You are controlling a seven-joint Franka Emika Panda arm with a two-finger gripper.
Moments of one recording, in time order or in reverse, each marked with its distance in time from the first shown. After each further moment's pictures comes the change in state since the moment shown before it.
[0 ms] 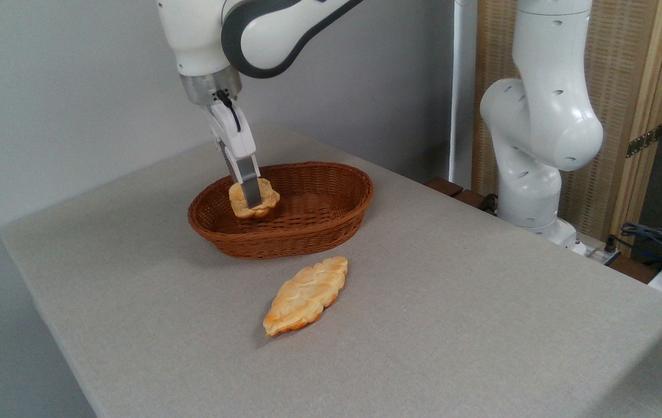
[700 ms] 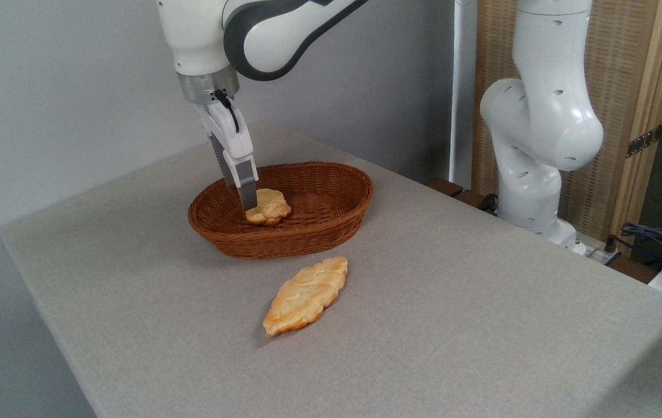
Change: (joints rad) arm 0.006 -0.012 0.025 0.006 -0.035 0.034 0.000
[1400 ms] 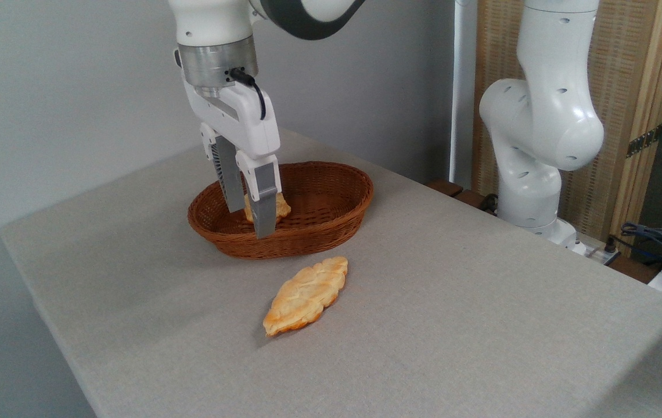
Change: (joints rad) arm 0.016 -0.062 0.291 0.107 0.164 -0.115 0.155
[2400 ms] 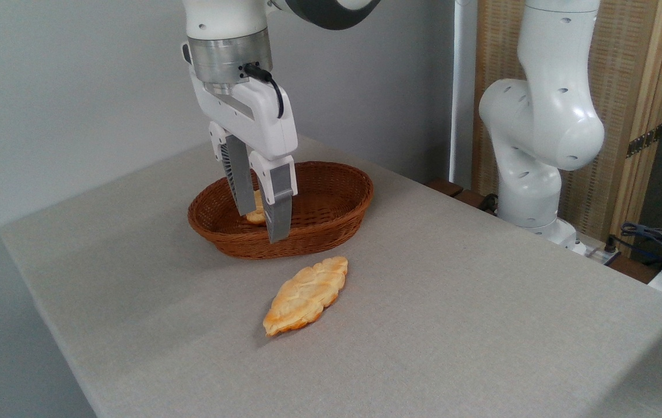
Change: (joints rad) arm 0.026 -0.010 0.045 0.022 -0.005 -0.037 0.049
